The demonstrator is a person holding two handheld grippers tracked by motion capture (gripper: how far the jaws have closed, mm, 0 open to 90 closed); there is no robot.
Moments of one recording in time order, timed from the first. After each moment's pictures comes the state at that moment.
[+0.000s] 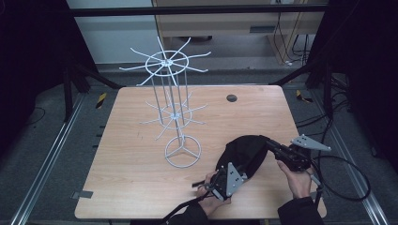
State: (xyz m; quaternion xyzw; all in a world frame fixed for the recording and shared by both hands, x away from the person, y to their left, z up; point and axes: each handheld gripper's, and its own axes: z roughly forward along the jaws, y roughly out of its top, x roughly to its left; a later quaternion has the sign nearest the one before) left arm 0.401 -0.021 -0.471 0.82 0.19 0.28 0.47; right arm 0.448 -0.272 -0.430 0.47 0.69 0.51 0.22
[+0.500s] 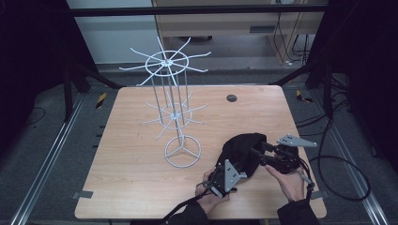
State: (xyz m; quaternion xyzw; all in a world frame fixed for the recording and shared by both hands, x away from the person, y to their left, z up) left arm 0.410 -0.018 -0.475 0.81 0.22 0.28 0.46; right arm 0.446 -0.236 -0.422 0.46 0.72 0.49 0.16
